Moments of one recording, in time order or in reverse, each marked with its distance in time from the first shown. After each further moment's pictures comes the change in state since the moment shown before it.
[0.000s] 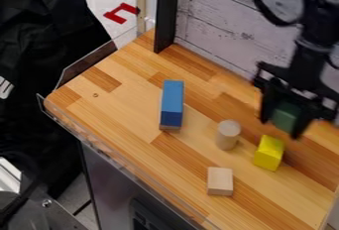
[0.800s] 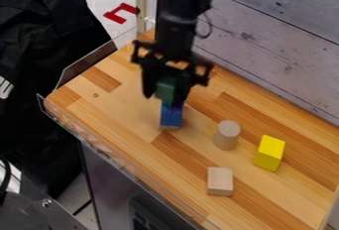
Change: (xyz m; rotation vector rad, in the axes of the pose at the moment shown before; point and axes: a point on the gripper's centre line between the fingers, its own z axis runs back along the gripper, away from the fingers) arm -0.056 0.136 0.012 0.040 0.015 0.314
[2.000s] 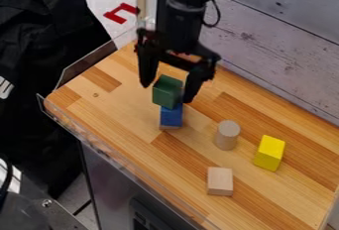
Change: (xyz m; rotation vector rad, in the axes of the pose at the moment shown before) arm -0.005 0.011 0.002 0.012 -0.007 -0.013
